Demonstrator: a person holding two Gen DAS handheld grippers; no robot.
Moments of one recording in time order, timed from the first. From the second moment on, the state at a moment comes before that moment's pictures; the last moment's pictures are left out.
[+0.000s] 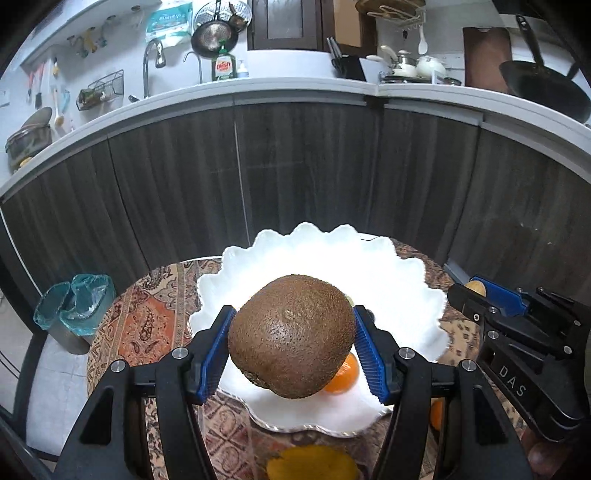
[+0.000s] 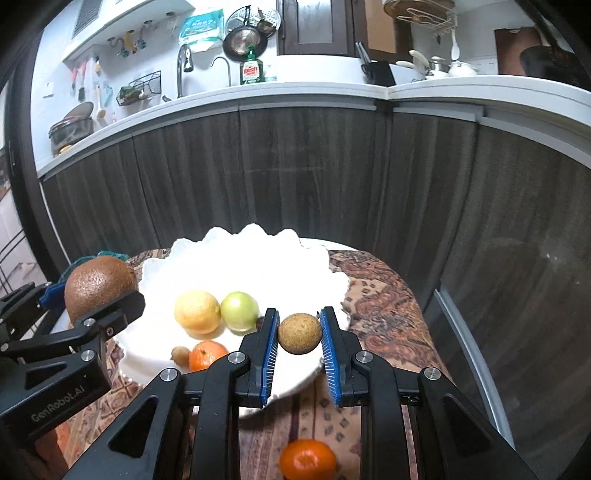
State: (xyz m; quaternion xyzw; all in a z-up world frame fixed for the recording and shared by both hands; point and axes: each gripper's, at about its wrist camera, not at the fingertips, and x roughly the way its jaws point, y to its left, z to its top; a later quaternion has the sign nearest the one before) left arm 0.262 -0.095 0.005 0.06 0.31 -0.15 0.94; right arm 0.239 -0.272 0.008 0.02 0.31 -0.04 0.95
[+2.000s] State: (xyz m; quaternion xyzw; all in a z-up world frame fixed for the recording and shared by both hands) left arm 0.204 -0.082 -0.006 0.09 0.31 -0.10 0.94; right arm 0.191 -0.278 0.017 0.01 0.30 -0.09 0.95
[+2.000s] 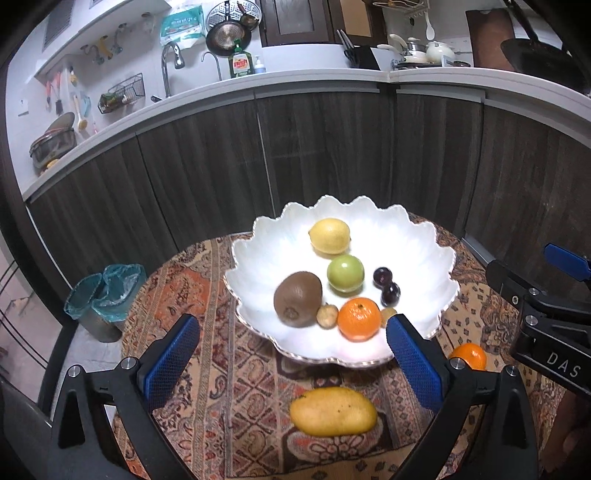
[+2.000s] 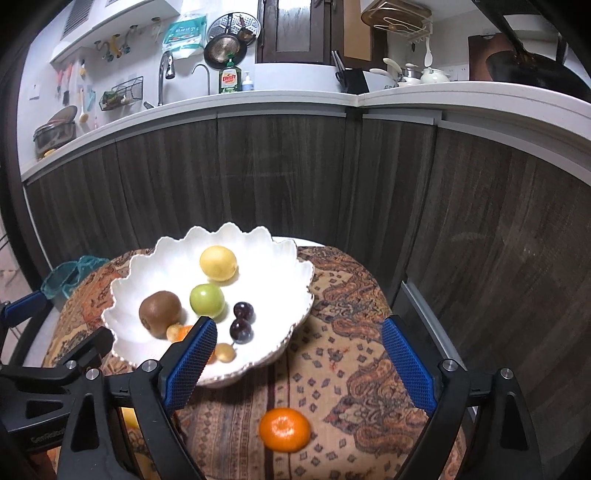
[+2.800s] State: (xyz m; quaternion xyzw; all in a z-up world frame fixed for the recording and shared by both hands) left arm 0.195 -0.088 -0.067 0.09 0.37 -0.13 0.92; right arm 0.176 -0.277 -0.038 0.02 0.35 -0.09 0.93
